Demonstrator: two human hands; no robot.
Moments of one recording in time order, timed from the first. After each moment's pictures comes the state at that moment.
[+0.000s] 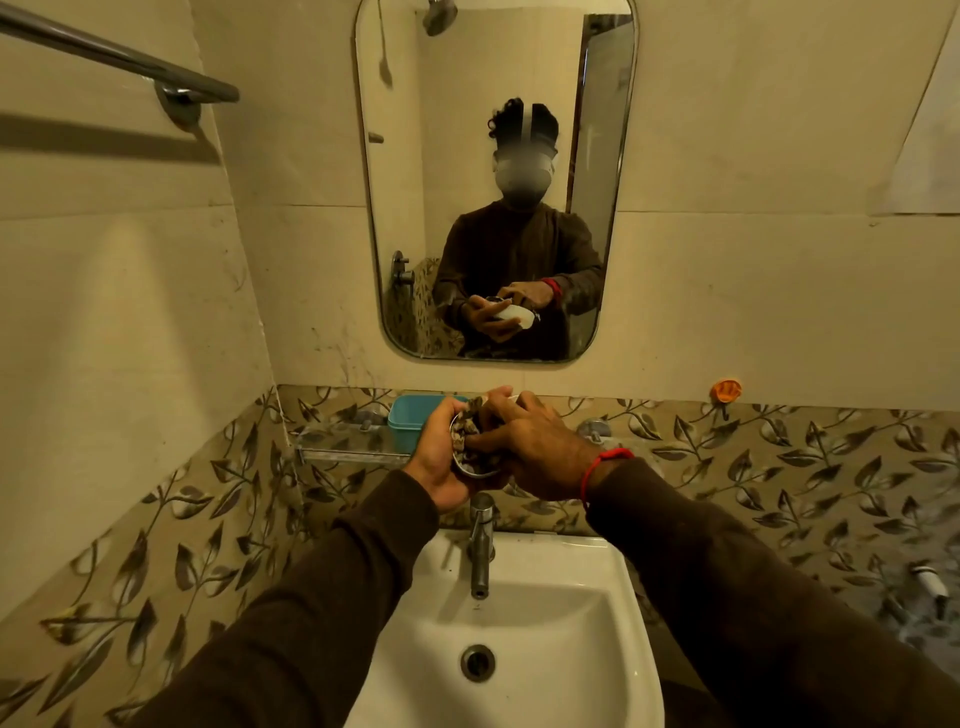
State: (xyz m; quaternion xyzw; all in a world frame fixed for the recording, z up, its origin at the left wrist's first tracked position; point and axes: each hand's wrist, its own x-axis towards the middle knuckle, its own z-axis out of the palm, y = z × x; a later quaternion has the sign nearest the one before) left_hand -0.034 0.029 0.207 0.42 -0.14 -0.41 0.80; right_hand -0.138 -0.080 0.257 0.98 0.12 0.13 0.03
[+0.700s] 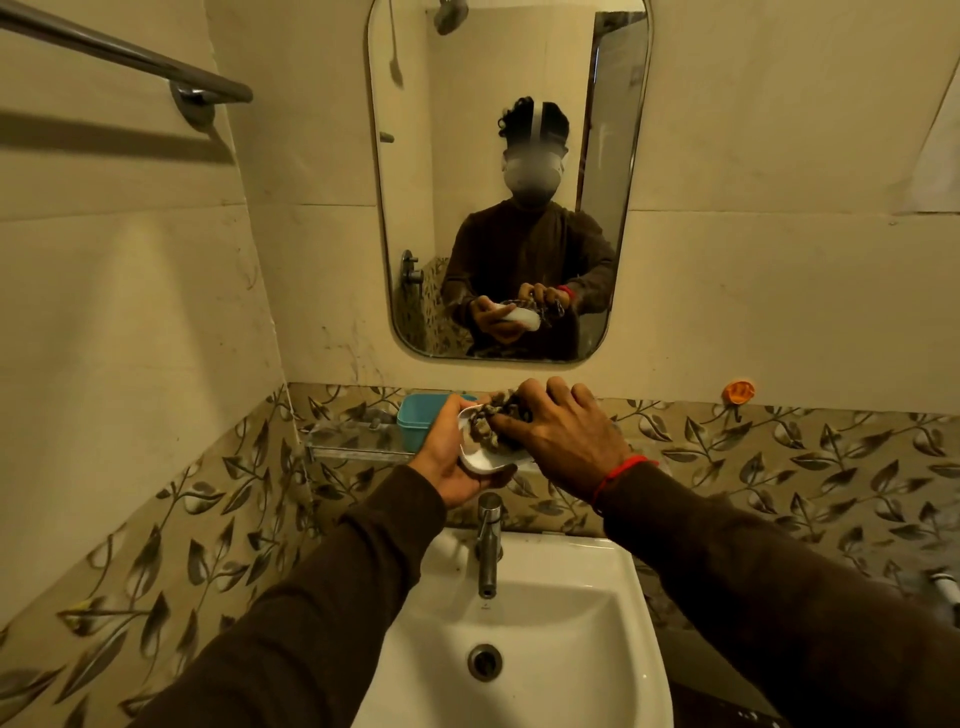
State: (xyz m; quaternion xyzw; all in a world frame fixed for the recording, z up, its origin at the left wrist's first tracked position) left_hand -0.034 0.031 0.212 0.45 -0.13 -0.40 0.79; right_hand -0.137 -0.100 0.244 0.94 0.05 0.25 0.21
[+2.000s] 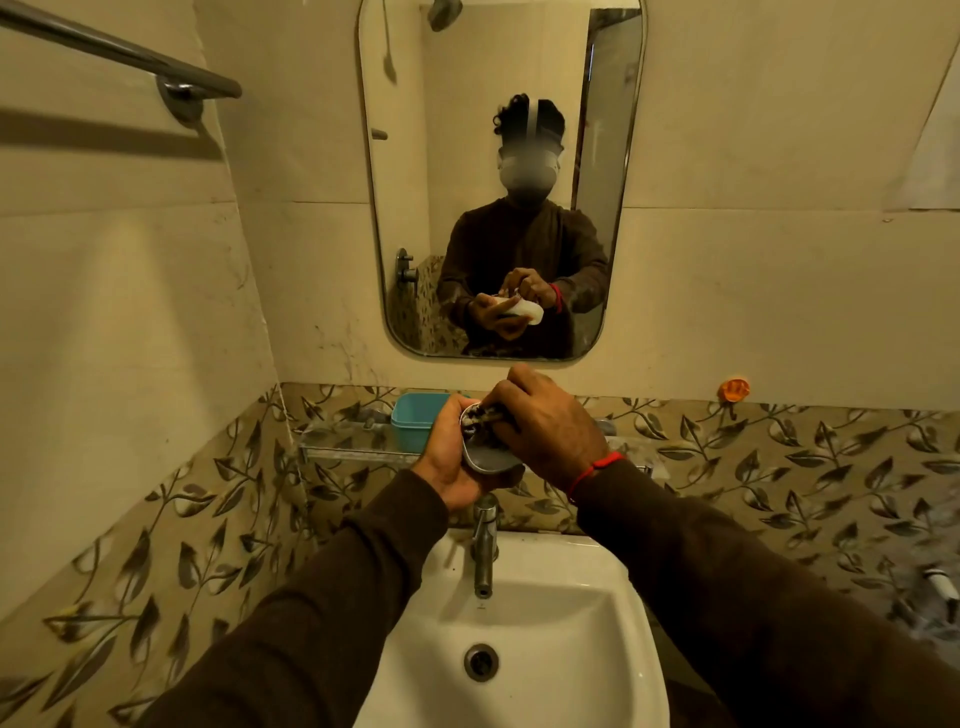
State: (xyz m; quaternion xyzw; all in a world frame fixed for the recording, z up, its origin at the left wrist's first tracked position) left_hand -0.046 0.025 0.212 0.44 -0.14 -0.39 0.80; right_hand -0.130 -0.080 0.254 0.93 0.09 0.36 -0.03
